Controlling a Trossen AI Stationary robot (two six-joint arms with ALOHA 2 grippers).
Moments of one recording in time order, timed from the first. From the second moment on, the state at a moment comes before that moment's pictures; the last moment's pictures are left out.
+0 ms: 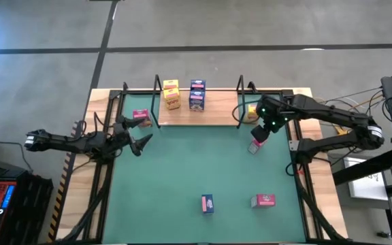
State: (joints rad) left arm -0.11 0.19 0.01 0.27 -0.61 -0.08; right arm -0.39 1.12 1.04 -1.20 -0.13 0.52
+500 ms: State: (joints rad) left arm -0.11 0.19 0.01 0.27 -0.61 -0.08; right arm -0.39 1.12 1.06 -1.23 -0.20 0.05
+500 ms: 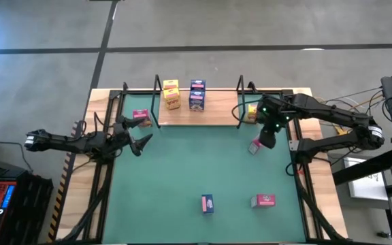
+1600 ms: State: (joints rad) left arm -0.11 0.19 0.01 0.27 -0.61 -0.08; right arm -0.39 1.12 1.06 -1.23 -0.21 -0.53
